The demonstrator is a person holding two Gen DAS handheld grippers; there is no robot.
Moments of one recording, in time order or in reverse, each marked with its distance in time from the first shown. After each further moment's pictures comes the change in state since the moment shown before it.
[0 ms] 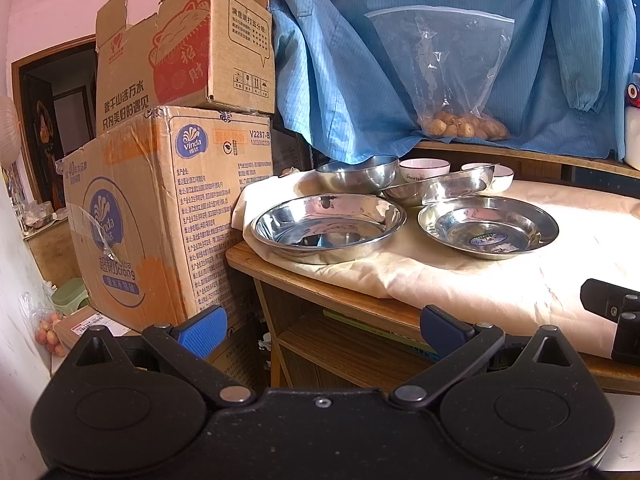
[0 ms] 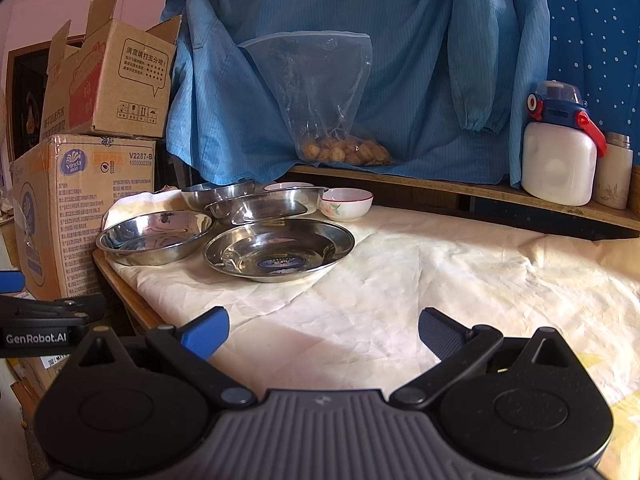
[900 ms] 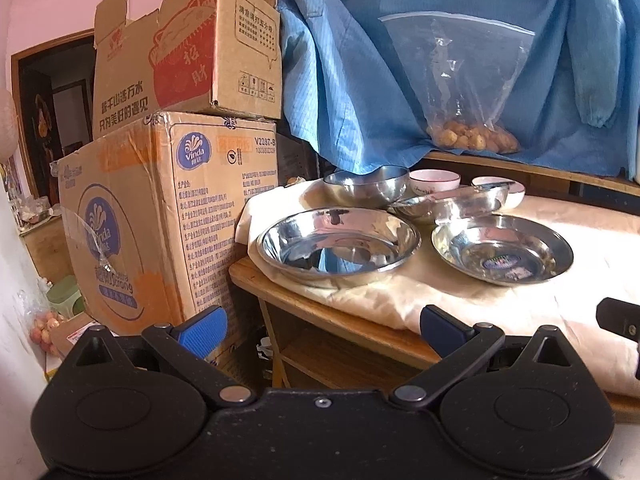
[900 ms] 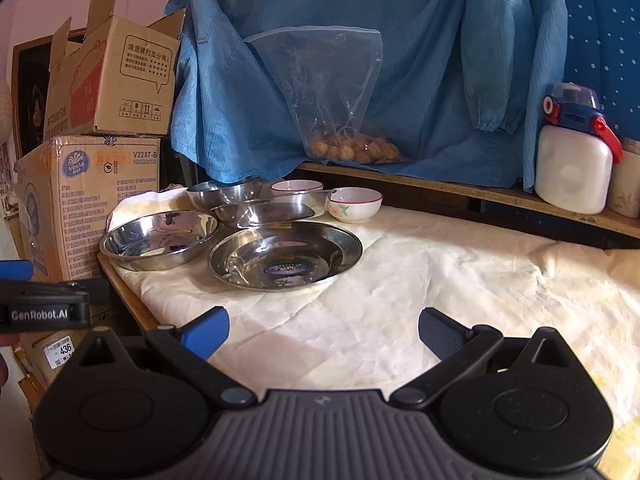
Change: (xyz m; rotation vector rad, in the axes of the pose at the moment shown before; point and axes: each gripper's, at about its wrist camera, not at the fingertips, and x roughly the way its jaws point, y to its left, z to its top) left arm 0.020 0.015 0.027 -0.027 0.011 -0.013; right arm 0.009 -0.003 0.018 -0.014 0.042 0.034
